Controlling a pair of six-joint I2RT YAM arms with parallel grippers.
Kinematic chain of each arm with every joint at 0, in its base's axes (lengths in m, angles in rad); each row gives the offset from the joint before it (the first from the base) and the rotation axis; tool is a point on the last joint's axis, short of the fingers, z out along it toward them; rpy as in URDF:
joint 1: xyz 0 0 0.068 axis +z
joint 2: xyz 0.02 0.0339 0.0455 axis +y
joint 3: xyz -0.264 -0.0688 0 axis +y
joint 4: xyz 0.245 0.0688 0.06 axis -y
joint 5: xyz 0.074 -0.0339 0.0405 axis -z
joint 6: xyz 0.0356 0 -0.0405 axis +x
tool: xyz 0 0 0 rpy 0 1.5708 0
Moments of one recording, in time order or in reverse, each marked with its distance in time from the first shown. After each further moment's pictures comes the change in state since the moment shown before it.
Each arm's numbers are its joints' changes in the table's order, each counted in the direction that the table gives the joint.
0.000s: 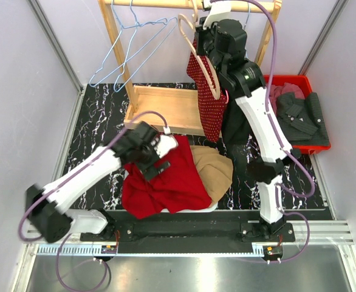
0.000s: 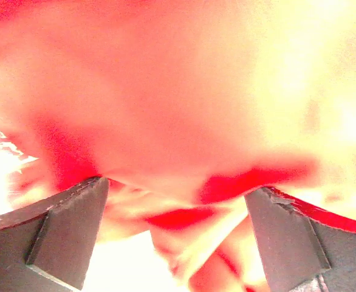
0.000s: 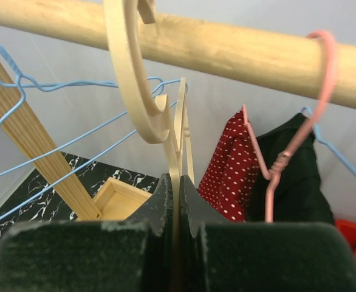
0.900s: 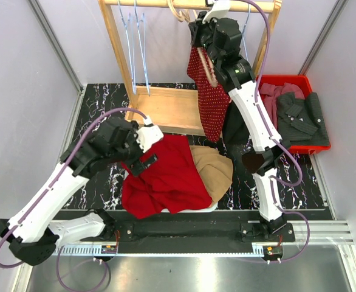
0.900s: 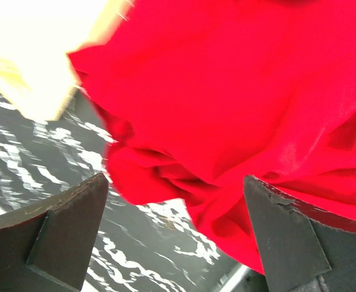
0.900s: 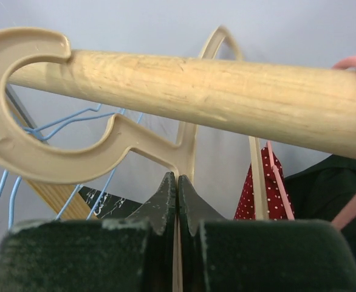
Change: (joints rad) left arm 0.000 -0.257 -0.156 -0.087 0.002 0.049; right arm -0.085 0.143 -0.032 0.229 -0.161 0.112
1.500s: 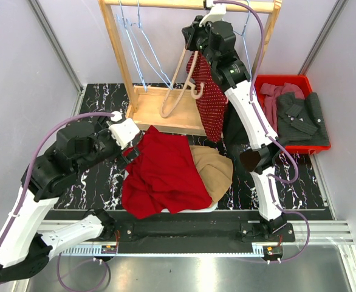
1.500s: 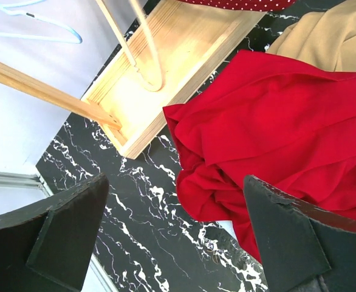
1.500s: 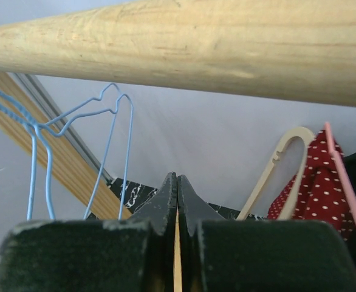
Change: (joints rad) left arm 0.000 -0.153 -0.179 0.058 -0.079 0.074; right arm -0.005 0.050 0.008 0.016 -0.062 0.153
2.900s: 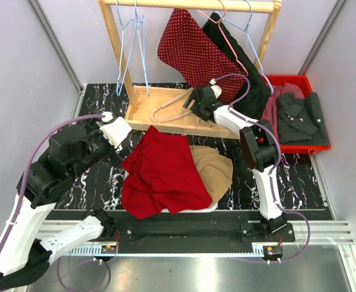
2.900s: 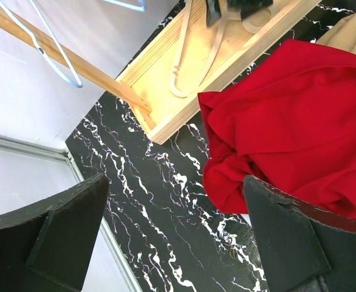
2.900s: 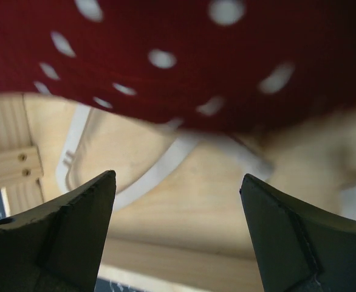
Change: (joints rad) left arm 0.051 -0.050 0.044 0.032 -0.093 0.018; right arm -0.054 0.015 0.974 0.170 0.059 0.649
